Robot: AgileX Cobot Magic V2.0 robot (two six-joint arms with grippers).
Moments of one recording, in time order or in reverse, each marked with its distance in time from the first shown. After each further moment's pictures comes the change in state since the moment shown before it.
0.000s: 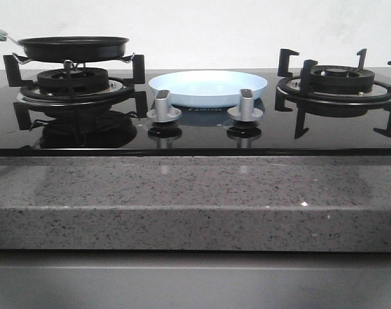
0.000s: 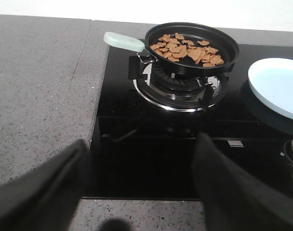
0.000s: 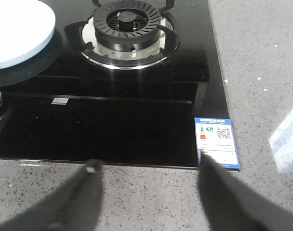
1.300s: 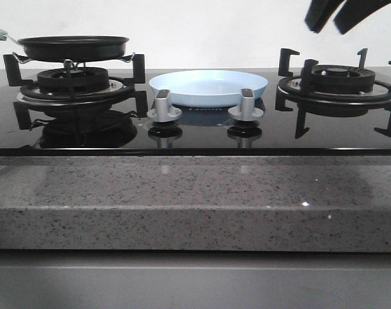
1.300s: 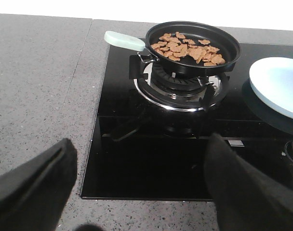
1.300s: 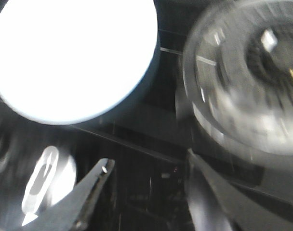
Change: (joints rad) left arm 0.000 0.000 0.000 0.001 0.000 0.000; right arm 0.166 1.041 -0.828 0.237 0.208 -0.161
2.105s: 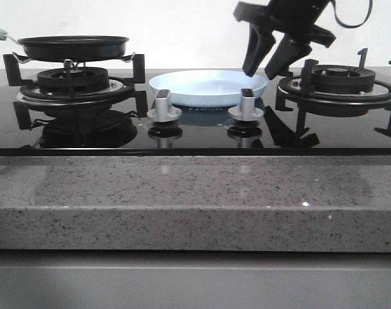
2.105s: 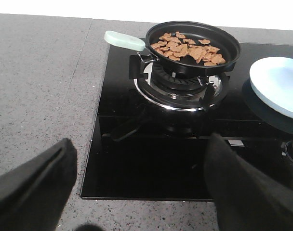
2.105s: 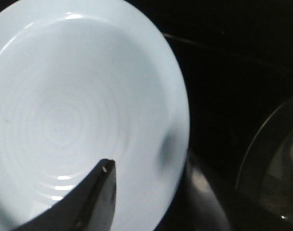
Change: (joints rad) left arm 0.000 0.000 0.000 0.000 0.000 0.000; right arm 0.006 0.521 -0.541 0.121 0.166 -0.044
